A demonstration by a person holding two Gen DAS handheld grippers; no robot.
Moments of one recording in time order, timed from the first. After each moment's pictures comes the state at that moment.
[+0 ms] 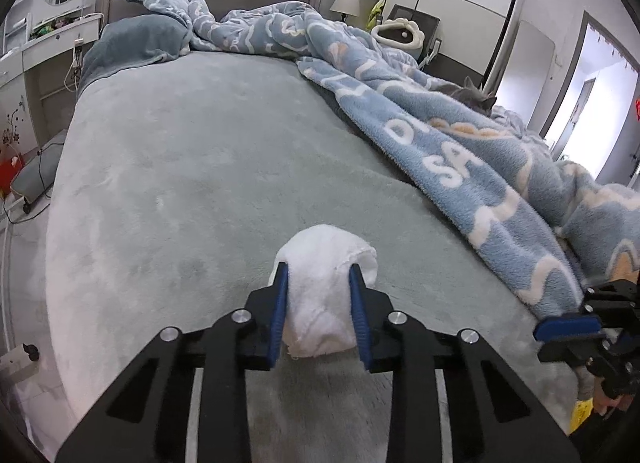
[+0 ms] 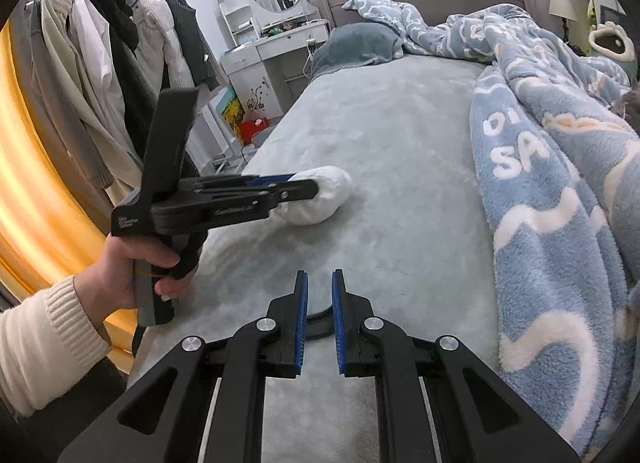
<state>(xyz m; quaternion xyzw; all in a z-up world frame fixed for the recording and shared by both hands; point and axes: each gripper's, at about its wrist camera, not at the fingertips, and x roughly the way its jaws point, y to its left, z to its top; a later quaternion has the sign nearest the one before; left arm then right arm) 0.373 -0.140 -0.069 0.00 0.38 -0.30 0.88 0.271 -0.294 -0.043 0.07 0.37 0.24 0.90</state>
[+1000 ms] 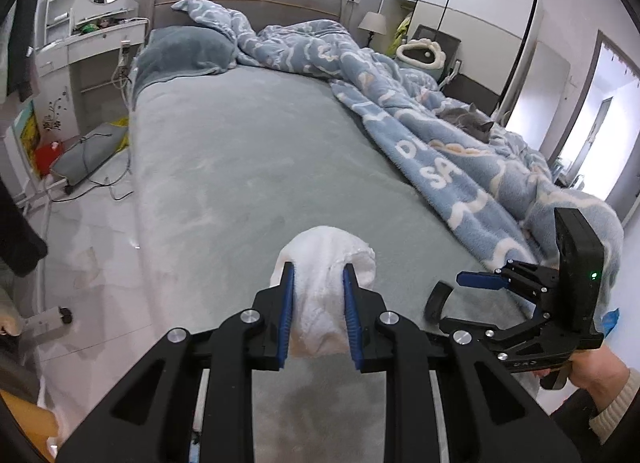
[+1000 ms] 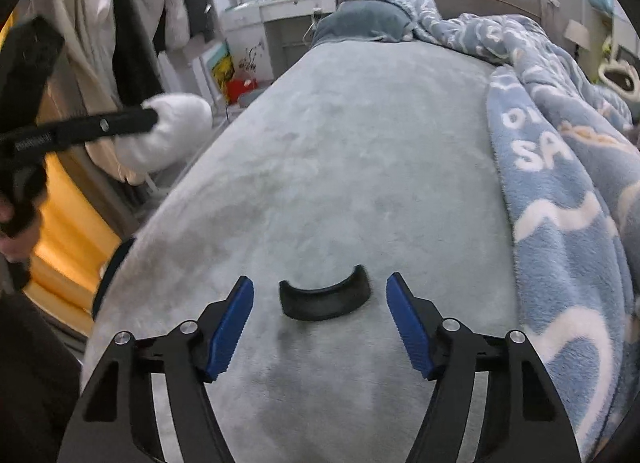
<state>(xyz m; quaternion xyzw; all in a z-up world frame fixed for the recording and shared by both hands) 0.283 -0.056 -0.007 -0.01 0.38 -0.24 0.89 0.273 -0.245 -0.073 -0.05 0.41 0.20 0.89</state>
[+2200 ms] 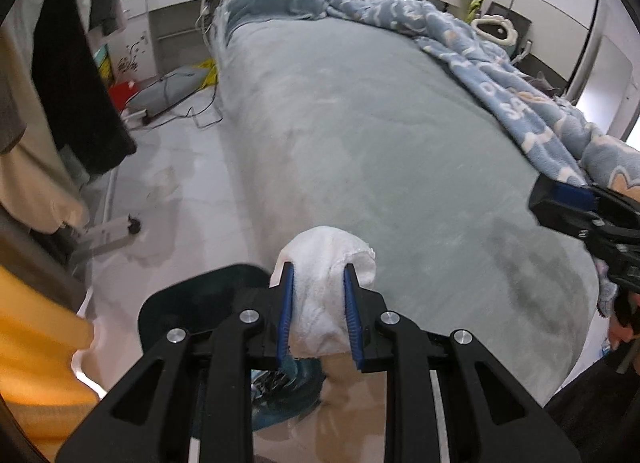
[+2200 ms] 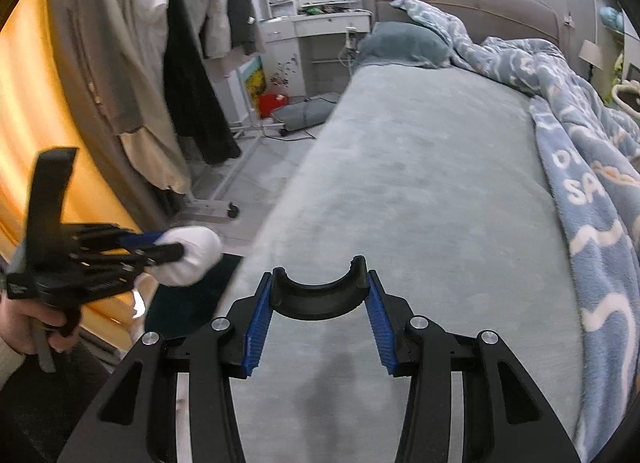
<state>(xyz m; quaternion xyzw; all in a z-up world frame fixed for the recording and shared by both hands) 0.194 0.048 -0.062 0.00 0.45 -0.11 0.89 0.210 -0.145 -0.029 -0.02 0.37 0.24 0.90</state>
